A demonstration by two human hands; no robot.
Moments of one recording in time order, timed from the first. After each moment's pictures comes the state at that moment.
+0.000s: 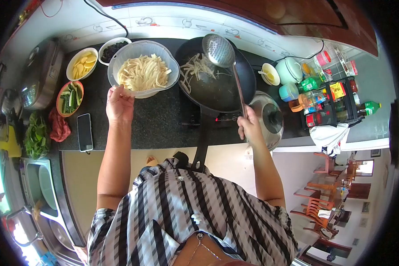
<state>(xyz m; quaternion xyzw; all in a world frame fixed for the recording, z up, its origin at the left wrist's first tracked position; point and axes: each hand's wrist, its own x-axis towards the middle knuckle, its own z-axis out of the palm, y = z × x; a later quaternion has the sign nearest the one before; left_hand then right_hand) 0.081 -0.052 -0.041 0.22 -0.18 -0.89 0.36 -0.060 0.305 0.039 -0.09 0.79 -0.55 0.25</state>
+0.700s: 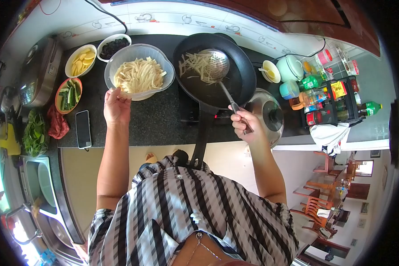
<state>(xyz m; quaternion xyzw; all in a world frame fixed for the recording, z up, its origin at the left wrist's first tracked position) 0.093 -0.048 -0.048 0.24 -0.18 -0.88 0.37 -0.080 0.312 0.036 0.10 0.43 -0.72 0.54</state>
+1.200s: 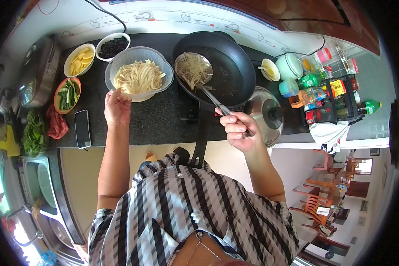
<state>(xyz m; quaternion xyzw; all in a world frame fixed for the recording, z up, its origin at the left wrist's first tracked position) 0.094 -0.043 -0.048 0.28 -0.18 -0.87 0.36 -0.036 0.278 0.068 0.12 0.12 -0.75 0.64</state>
